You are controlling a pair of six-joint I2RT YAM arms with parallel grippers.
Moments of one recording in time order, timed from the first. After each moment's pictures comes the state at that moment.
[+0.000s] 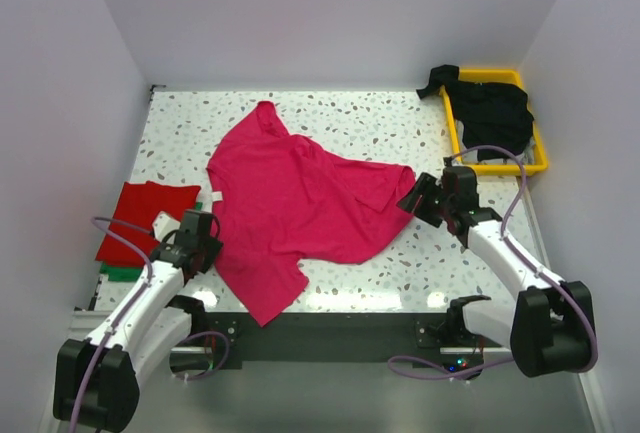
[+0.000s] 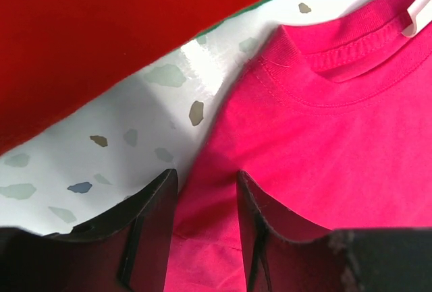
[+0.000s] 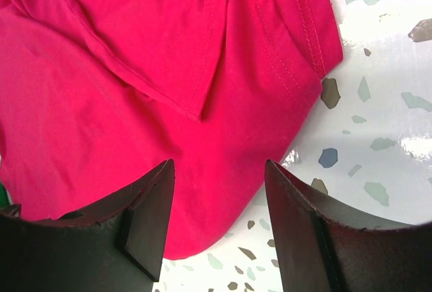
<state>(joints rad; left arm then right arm) -0.19 0.83 0.35 -0.60 -0.35 -1.20 0.16 1.14 0.60 -0.22 -0.15 0.64</state>
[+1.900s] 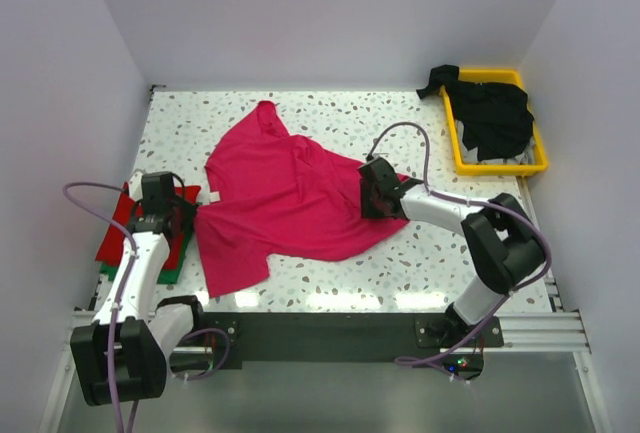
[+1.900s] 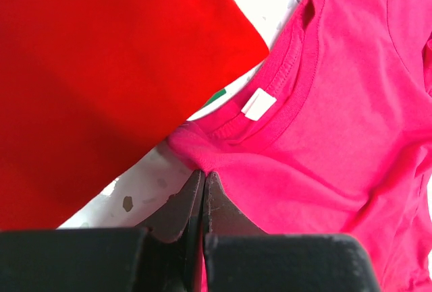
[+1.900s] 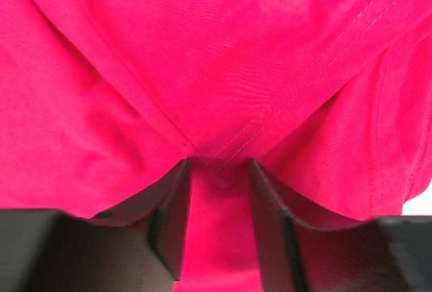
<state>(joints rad) 0.13 0.98 0.61 -0.48 -0.15 -0.85 0.59 1.64 0.92 -0.29 0.24 0.49</state>
